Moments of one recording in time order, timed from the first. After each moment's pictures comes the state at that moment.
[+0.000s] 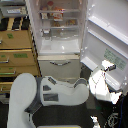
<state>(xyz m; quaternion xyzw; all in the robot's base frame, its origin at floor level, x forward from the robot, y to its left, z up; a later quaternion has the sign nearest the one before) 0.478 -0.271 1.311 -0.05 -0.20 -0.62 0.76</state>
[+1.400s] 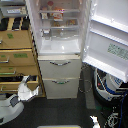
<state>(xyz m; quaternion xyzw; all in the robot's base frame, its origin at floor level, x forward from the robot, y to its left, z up) 0.628 0.263 1.032 -0.01 -0.12 -0.33 0.94</state>
